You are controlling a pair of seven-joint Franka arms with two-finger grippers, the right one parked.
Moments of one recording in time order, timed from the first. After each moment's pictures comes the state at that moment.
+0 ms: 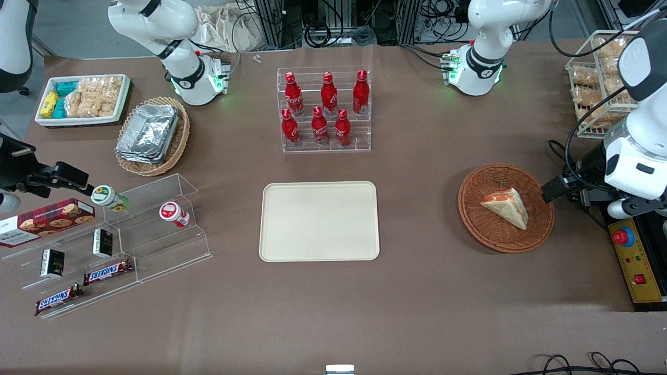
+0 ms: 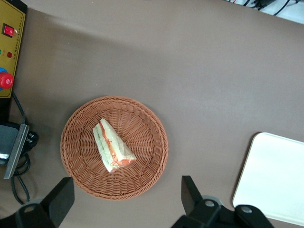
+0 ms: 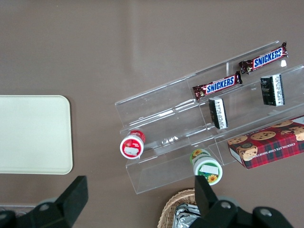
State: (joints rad) arm 0.23 0.12 -0.33 -1.58 0.02 1.76 -0.37
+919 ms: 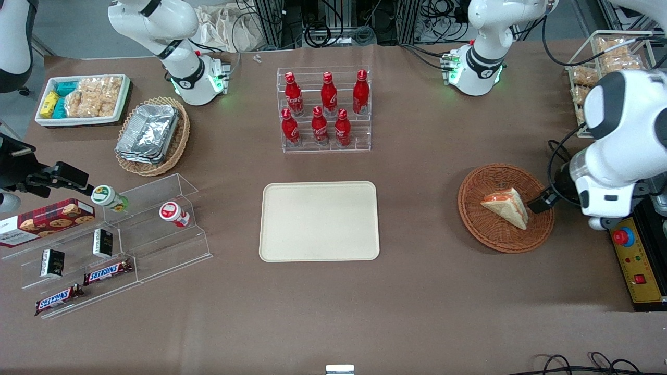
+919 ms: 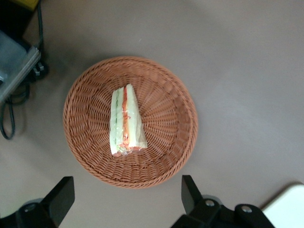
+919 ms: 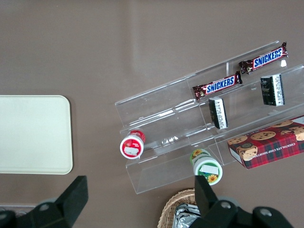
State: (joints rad) arm 0.23 0.15 -0.31 -1.83 0.08 1.88 -0.86
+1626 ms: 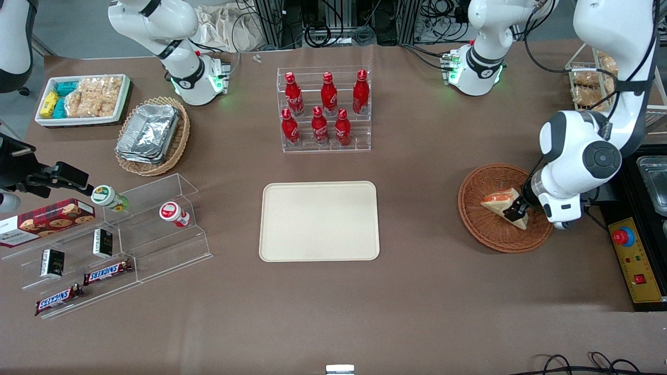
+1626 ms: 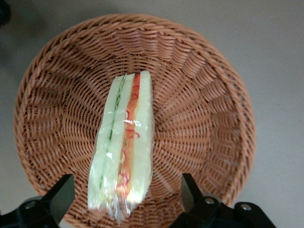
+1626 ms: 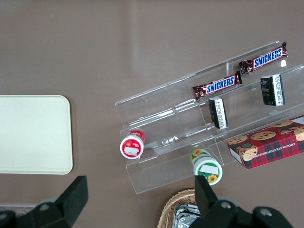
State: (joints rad) arm 0.23 0.24 -0.25 -2.15 0.09 2.29 -1.00
